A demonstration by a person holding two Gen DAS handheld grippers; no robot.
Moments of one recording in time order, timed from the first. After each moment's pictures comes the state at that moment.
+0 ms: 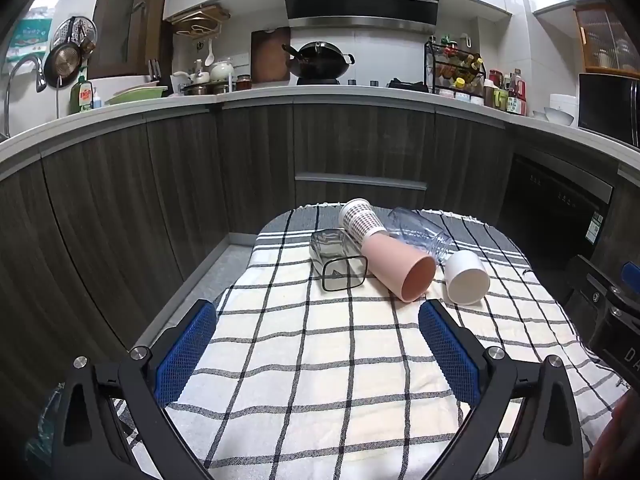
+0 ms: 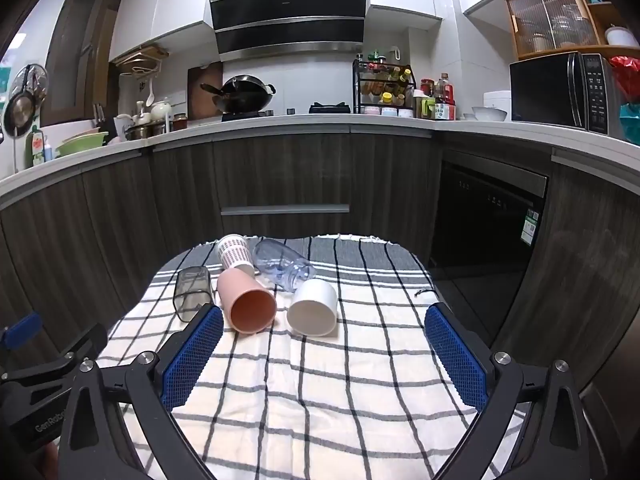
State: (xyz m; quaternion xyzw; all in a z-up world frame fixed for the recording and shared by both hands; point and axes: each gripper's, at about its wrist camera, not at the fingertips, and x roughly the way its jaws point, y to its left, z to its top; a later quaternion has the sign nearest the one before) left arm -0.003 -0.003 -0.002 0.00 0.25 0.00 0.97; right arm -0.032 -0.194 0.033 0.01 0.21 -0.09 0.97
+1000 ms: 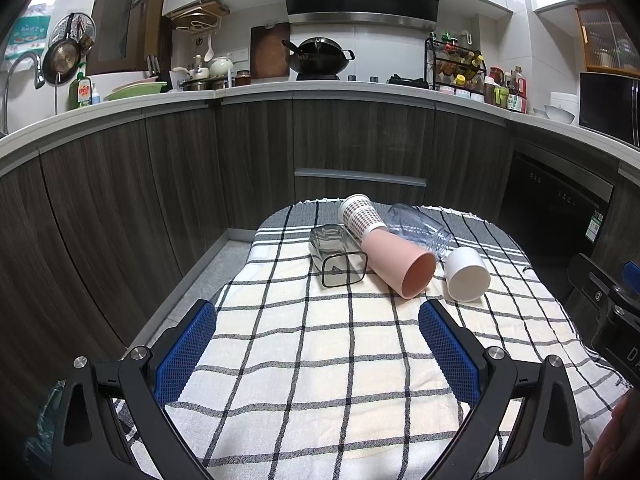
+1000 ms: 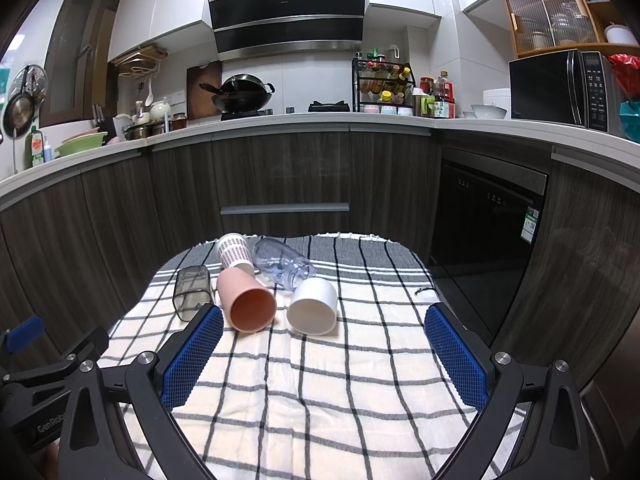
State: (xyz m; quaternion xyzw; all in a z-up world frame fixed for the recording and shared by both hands) left arm 0.002 -0.002 -0.009 -0.01 0.26 0.00 0.97; right arm -0.032 -0.198 0.032 0.02 0.21 -0.09 0.97
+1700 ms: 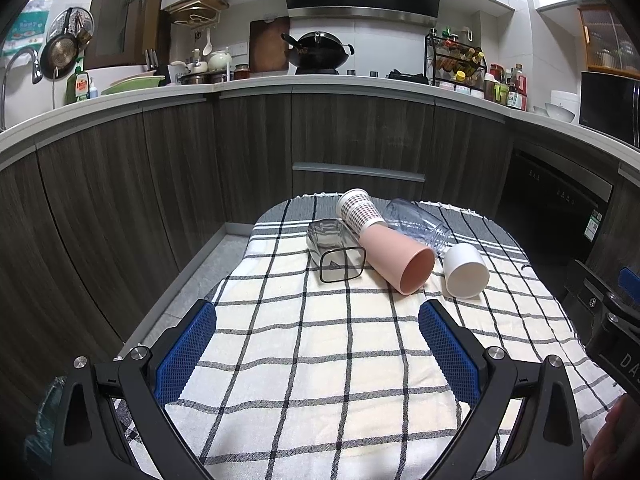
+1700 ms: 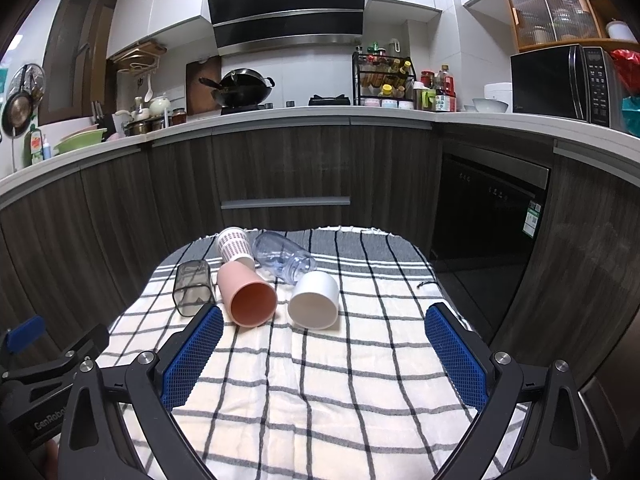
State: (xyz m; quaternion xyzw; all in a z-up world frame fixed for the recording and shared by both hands) left arm 0.005 -0.003 -0.011 -0.01 0.27 0.00 0.96; right arm -0.025 -0.198 0.024 0.02 0.22 -0.09 0.97
